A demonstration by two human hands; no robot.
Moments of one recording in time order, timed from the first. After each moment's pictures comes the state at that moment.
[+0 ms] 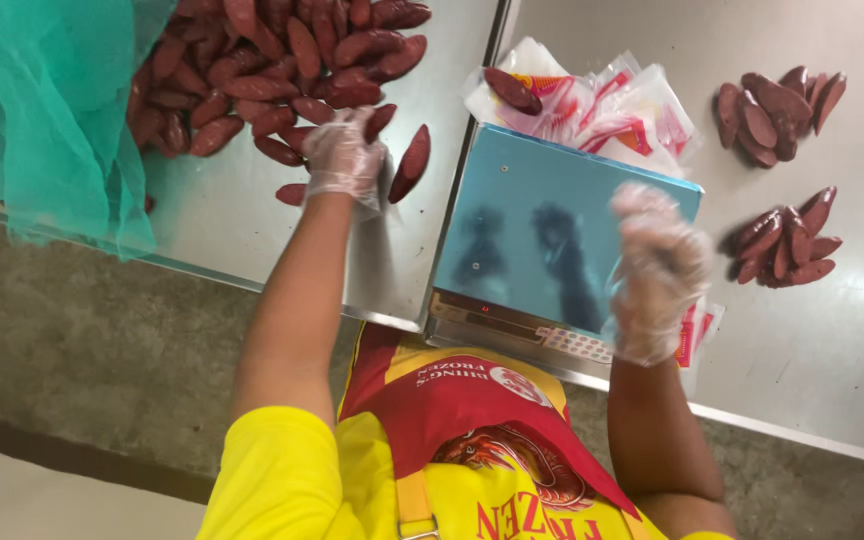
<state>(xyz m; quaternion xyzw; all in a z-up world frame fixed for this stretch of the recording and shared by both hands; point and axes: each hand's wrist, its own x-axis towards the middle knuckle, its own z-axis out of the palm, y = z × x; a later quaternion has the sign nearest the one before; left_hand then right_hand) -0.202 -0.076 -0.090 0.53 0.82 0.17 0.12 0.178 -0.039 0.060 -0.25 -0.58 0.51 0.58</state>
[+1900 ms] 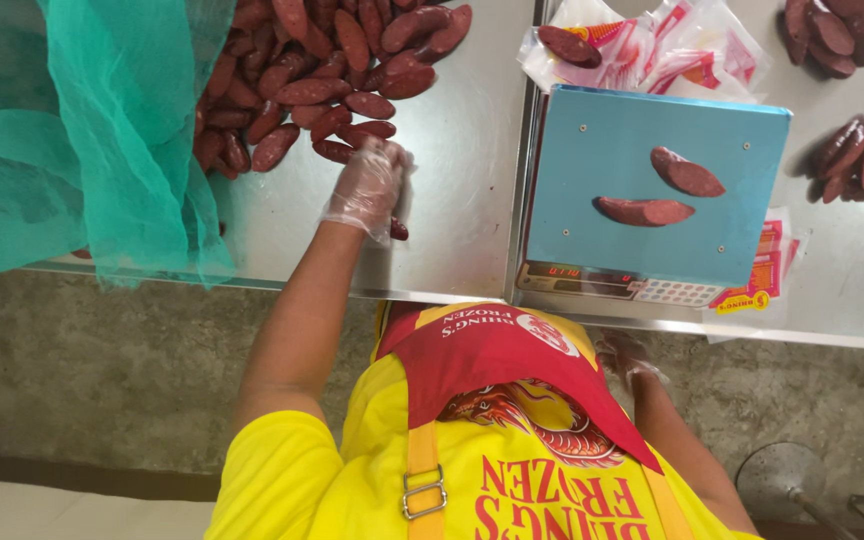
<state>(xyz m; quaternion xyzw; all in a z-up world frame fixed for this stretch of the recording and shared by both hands) -0.265 -0.135 -0.062 0.73 0.65 0.01 0.20 0.285 -0.265 -0.188 -0.80 -0.18 0.57 0.06</state>
